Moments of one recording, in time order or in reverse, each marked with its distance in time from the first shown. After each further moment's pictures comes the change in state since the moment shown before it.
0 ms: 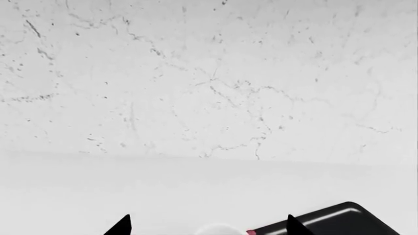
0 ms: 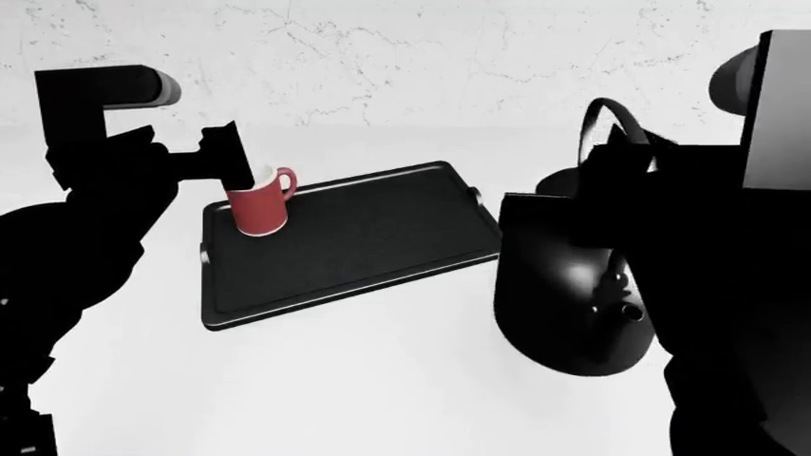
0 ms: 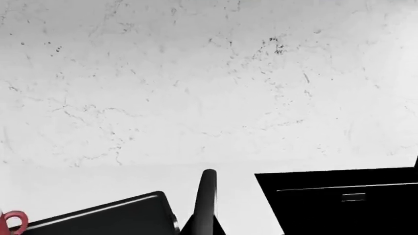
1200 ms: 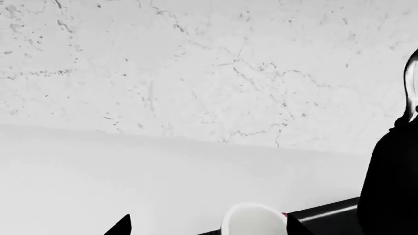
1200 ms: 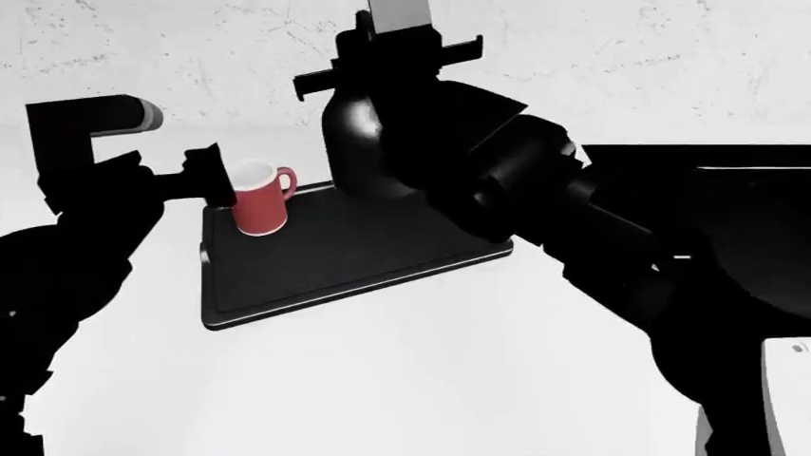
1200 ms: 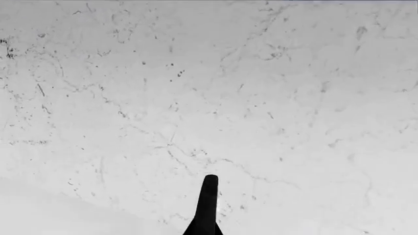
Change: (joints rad) left arm 0.064 -0.033 -0.009 -0.097 0.031 0.102 0.063; right arm -0.633 -0.797 0.591 1.626 -0.208 0.350 -0.979
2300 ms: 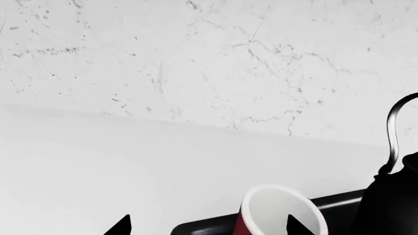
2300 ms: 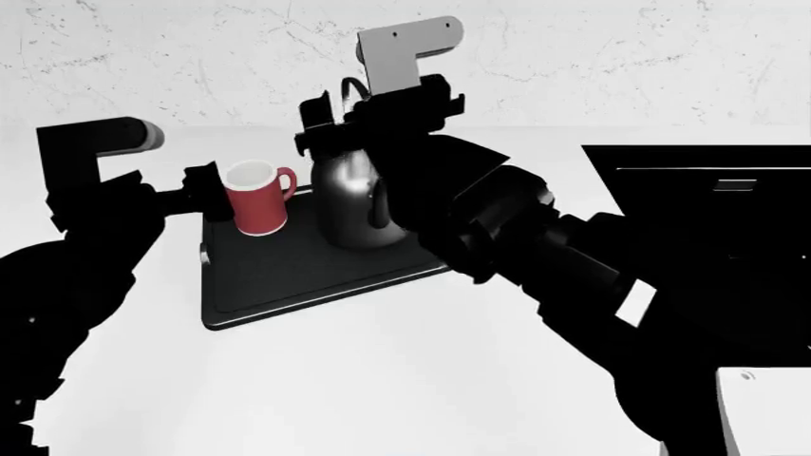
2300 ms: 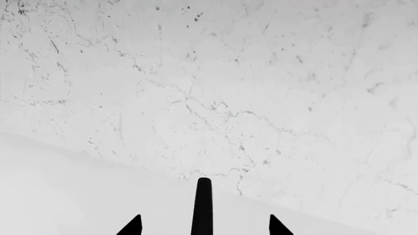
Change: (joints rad) left arm 0.032 0.002 0.012 -0.088 0.030 0.072 0.035; right arm -0.152 -0.027 0.128 0.050 -0.114 0.062 -0.080
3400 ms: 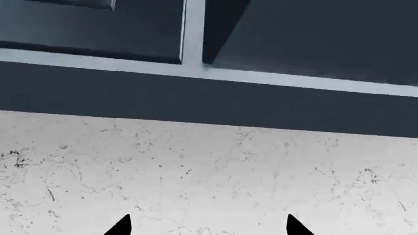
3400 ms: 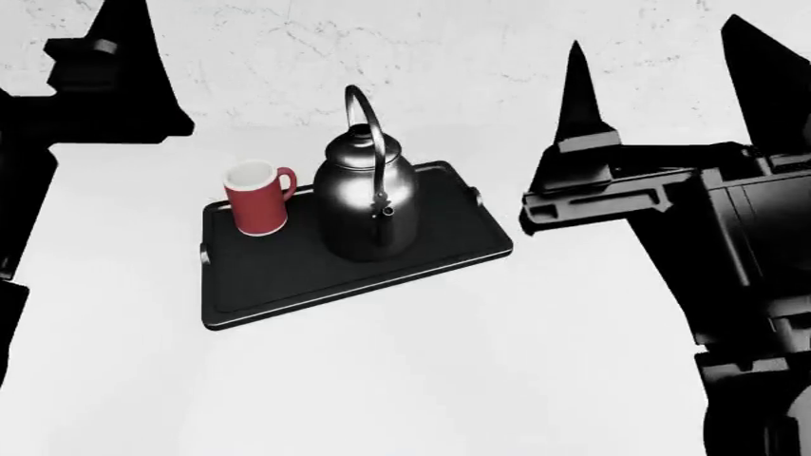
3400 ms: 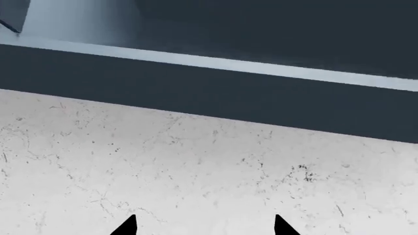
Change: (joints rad) left arm -0.068 -0.031 -0.290 0.872 -0.490 -0.229 -0.472; right arm 0.223 1.087 -0.063 -1.656 -0.277 0.000 0.807
